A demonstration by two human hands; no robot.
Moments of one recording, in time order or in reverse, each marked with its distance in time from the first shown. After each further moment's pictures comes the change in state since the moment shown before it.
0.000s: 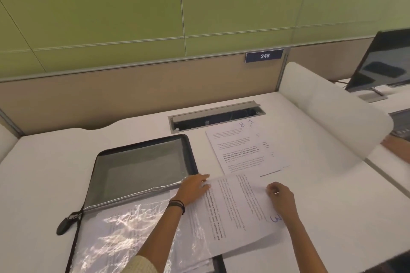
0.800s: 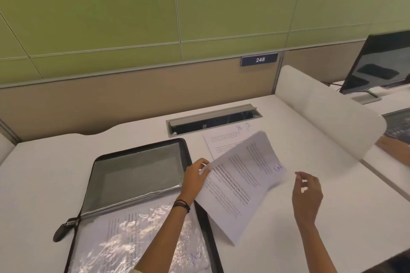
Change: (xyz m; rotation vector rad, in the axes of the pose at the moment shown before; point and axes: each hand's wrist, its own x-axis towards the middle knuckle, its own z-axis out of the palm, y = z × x) left_hand 0.007 0.037 -0.013 -0.458 0.405 0.101; right_hand 0.001 0.001 -0.037 0.230 0.610 -0.130
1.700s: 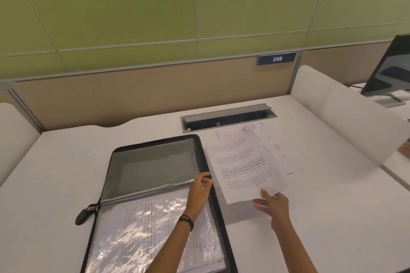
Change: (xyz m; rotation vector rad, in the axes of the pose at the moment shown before) left_hand -0.049 -0.041 -0.004 -0.206 0.064 -0.246; right_hand -0.070 -0.033 0.050 0.445 -0.482 0.714
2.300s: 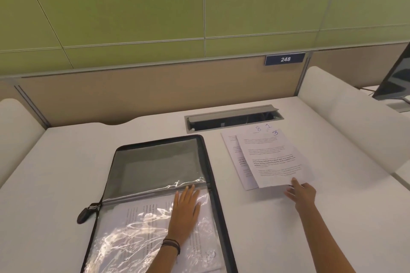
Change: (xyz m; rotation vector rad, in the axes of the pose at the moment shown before) left_hand -0.016 -0.081 -0.035 0.899 -0.030 0.238; right_hand 0.082 -0.033 -0.033 0.086 0.227 0.000
